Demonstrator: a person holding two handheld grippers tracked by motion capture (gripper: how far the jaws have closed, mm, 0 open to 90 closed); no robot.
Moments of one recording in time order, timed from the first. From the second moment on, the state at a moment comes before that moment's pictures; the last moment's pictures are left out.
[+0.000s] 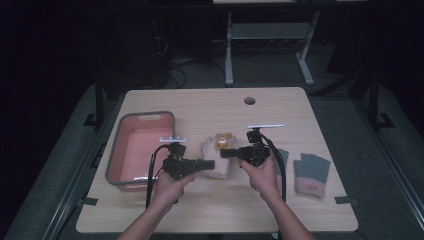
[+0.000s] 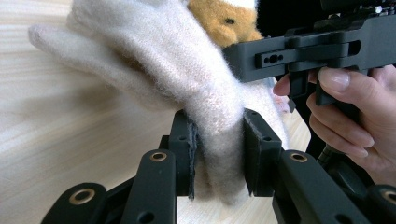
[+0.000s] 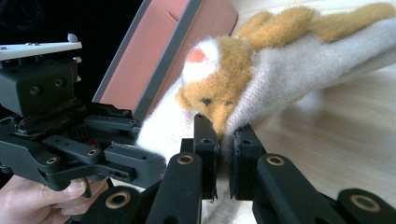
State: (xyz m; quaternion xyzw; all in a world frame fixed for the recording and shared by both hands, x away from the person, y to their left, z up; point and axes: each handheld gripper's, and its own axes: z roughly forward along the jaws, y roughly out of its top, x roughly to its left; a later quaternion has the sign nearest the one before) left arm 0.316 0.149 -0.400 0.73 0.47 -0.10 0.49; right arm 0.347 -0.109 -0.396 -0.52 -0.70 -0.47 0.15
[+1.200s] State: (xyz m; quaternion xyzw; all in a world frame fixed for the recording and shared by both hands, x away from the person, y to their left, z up) left arm 0.333 0.186 -0.355 0.73 0.45 -0.08 0.51; right arm 0.369 -0.077 -0.347 -0.48 -0.71 -0.49 0.14
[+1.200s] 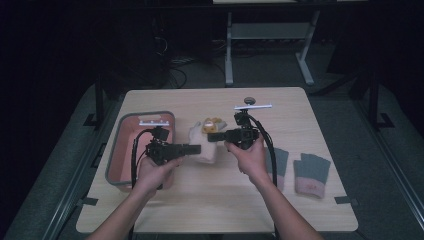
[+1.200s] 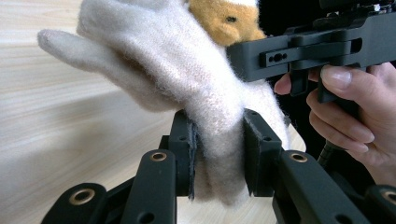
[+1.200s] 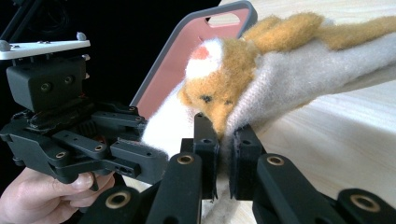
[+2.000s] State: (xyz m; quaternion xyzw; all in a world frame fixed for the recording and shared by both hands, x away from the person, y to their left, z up) left arm 0.334 0.232 -0.328 0.72 0.46 -0.06 0.52; right arm 0.385 -0.032 -0.320 -0.45 -0.72 -0.50 0.15
